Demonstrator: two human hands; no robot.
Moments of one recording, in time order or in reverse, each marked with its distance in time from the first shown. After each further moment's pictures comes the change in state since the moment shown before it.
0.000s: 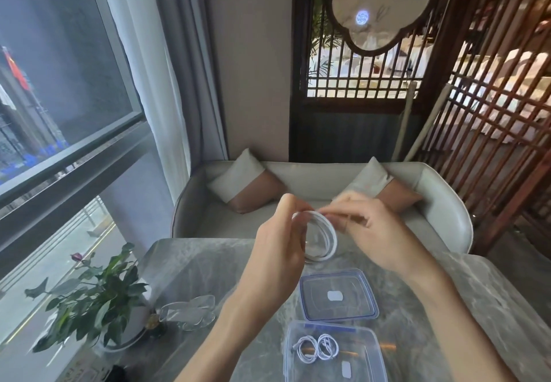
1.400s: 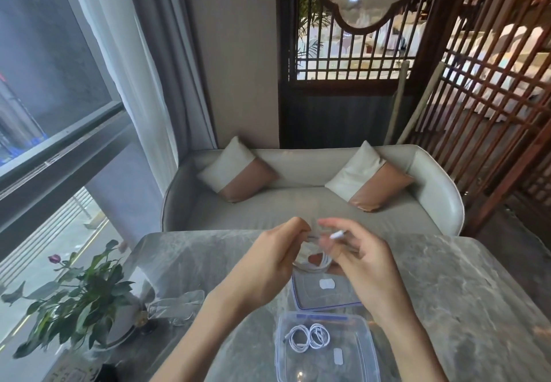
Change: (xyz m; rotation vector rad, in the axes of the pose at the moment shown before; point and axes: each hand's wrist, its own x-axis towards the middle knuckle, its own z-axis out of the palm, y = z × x) left_hand 0.014 -0.032 0.021 0.169 -0.373 0.046; right_hand -0.045 0.022 0.031 0.602 0.271 0.393
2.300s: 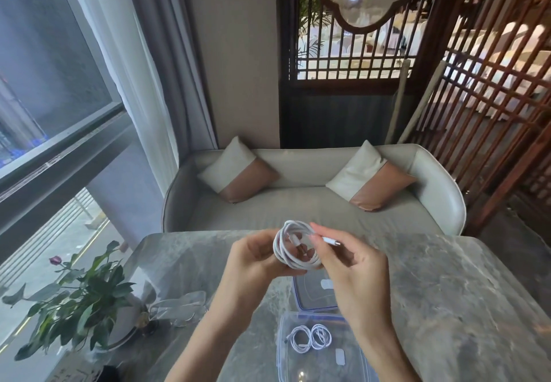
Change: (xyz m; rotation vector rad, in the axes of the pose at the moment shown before) left_hand -0.021 -0.005 0.003 -0.841 0.178 -0.406; right_hand -0.006 0.015 0.028 -0.188 0.278 -0.251
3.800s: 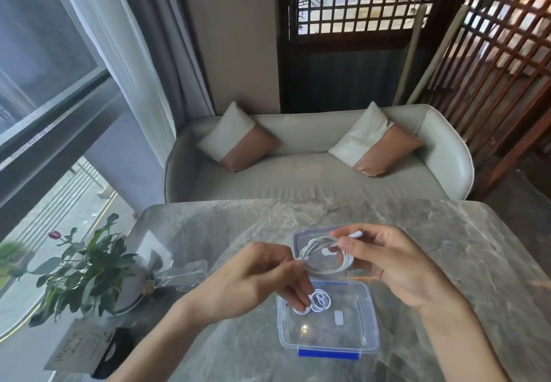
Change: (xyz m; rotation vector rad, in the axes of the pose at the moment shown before) left_hand -0.005 -0.013 -0.014 0.244 -0.454 -0.256; right_hand 0.033 0.039 -0.069 0.298 -0.526 0.589
